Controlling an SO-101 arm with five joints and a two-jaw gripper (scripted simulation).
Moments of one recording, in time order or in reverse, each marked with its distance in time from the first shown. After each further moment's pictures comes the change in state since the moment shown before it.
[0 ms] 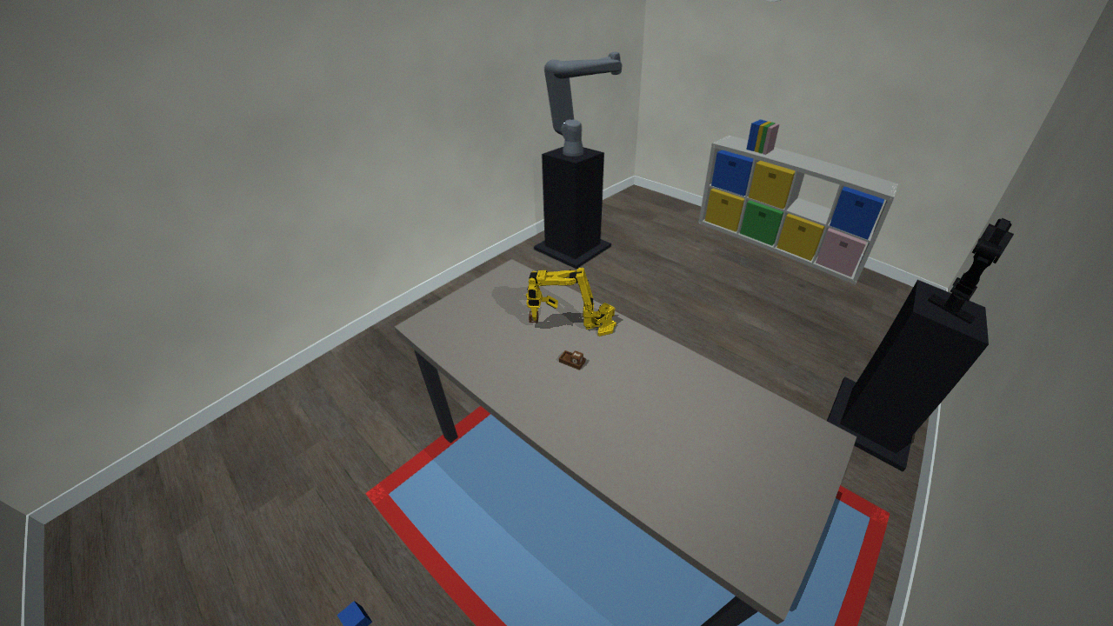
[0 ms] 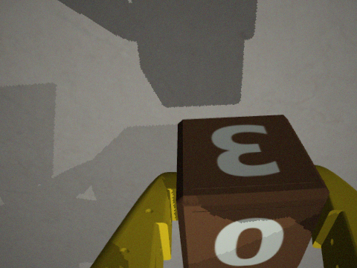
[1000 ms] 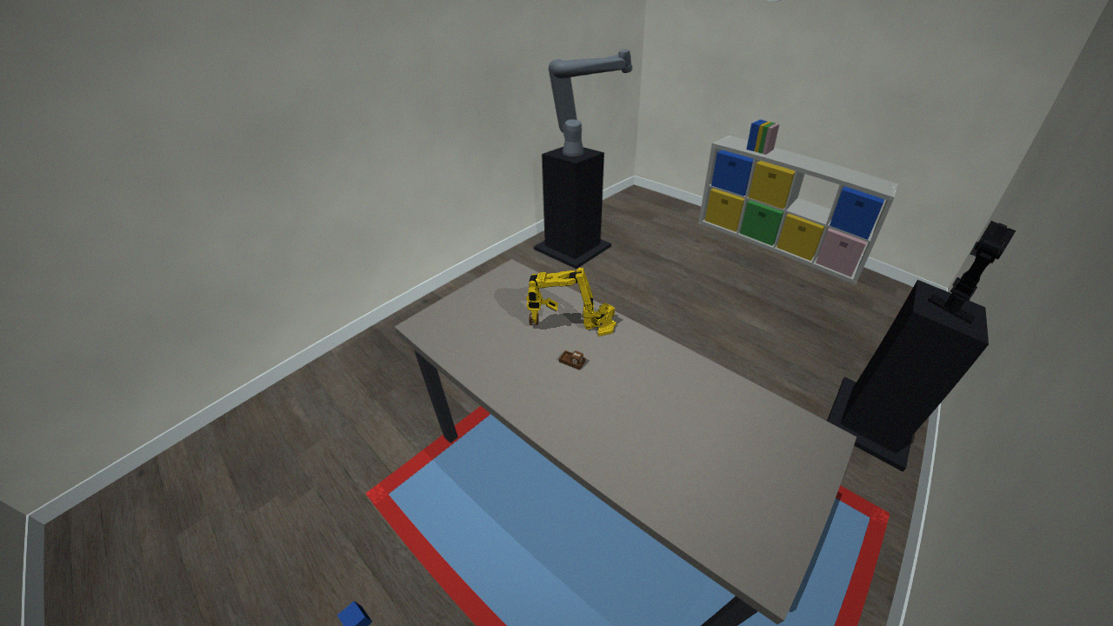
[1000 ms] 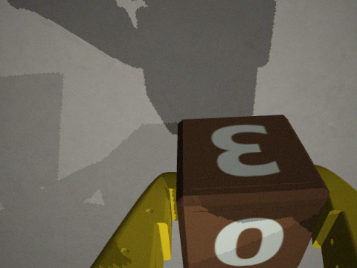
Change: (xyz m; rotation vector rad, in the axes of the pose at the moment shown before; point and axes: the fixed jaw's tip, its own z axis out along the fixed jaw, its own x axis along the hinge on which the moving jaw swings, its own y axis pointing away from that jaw) arm 0.000 0.000 0.011 0.000 0.002 0.000
